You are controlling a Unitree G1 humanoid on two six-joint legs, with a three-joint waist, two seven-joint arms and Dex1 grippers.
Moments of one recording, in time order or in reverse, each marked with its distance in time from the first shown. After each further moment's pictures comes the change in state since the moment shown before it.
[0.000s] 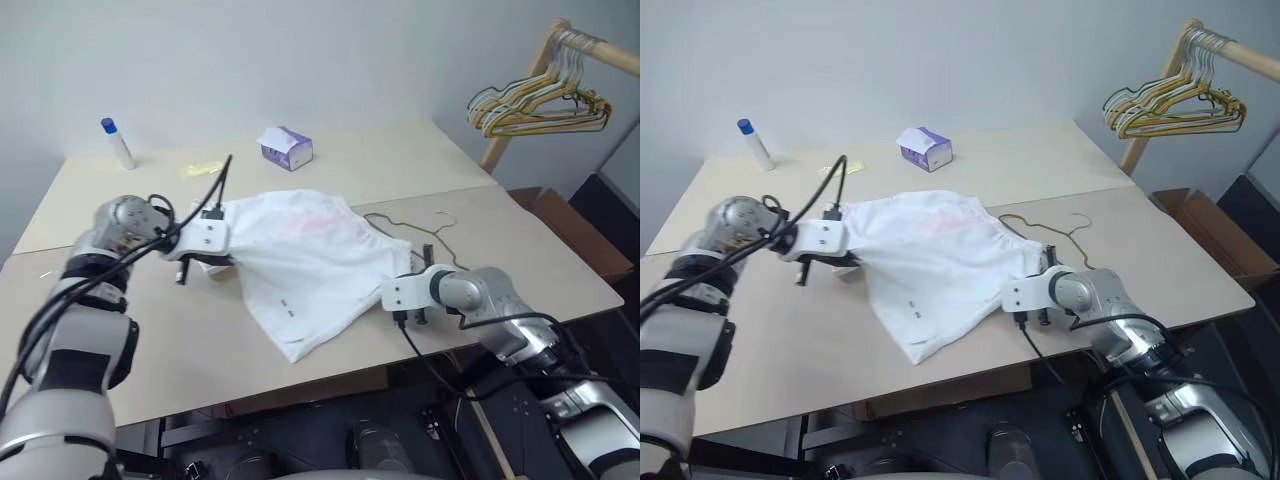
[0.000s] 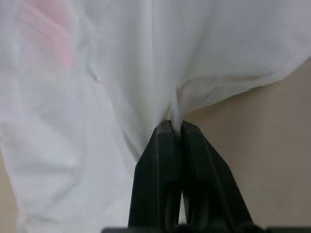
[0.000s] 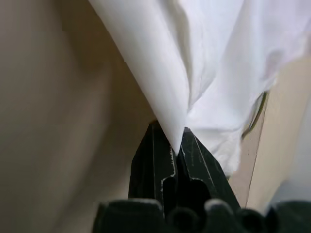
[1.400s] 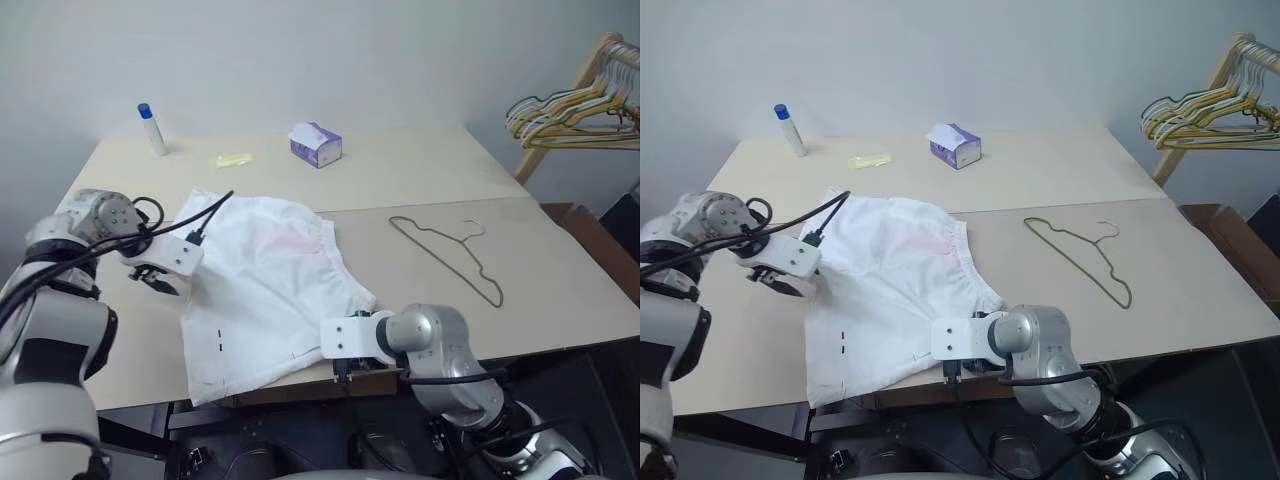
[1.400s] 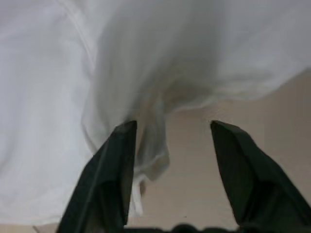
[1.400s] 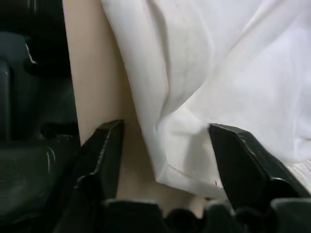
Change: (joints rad) left arm -0.119 0.096 -0.181 0.095 0.323 -0.142 0.009; right arm 0.088 0.227 0.131 -0.436 -0.087 0.619 0.462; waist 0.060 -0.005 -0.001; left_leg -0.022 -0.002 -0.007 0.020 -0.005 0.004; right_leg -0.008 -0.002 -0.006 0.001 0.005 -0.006
